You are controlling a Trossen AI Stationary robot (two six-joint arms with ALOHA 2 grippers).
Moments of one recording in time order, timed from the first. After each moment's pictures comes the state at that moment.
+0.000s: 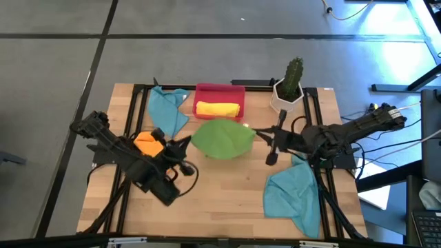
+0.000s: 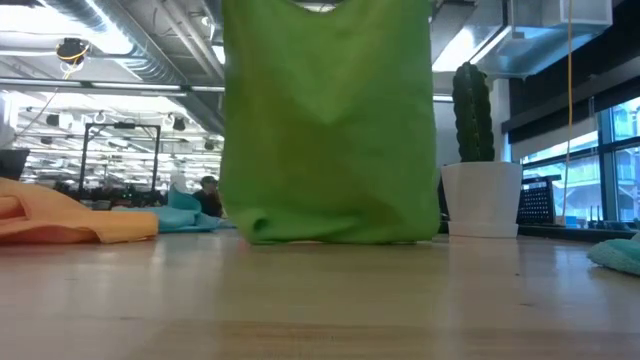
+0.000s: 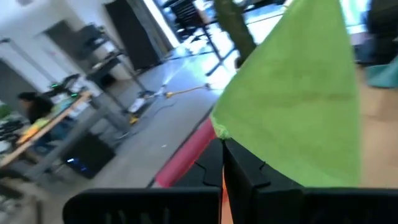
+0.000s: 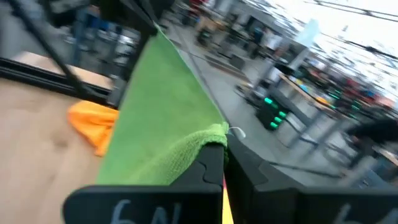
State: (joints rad) left arm -0.66 1.61 1.64 -1.49 -1.34 -1.01; right arm 0.35 1.05 0.87 0.08 0.62 -0.39
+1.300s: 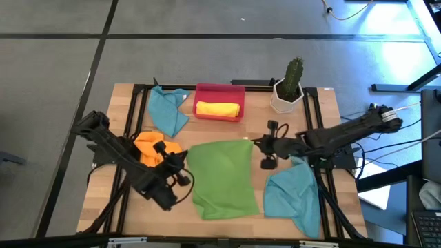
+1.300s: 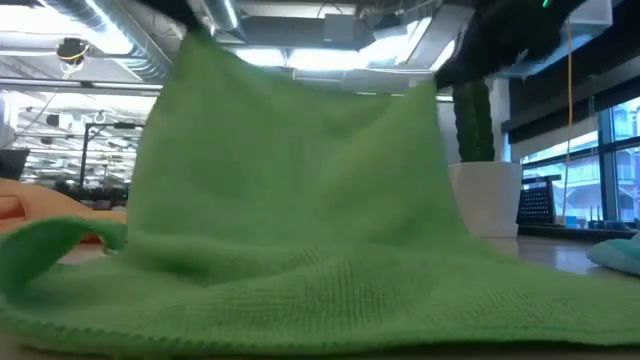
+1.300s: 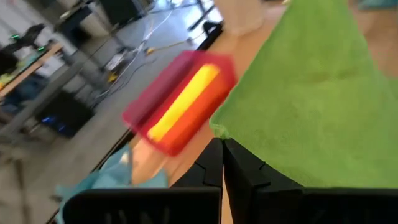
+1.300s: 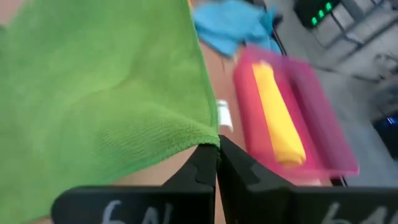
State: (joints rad) left arm -0.69 1.59 1.28 -1.33 -1.15 -1.21; right arm 0.26 1.18 0.78 -0.28 0.56 -0.04
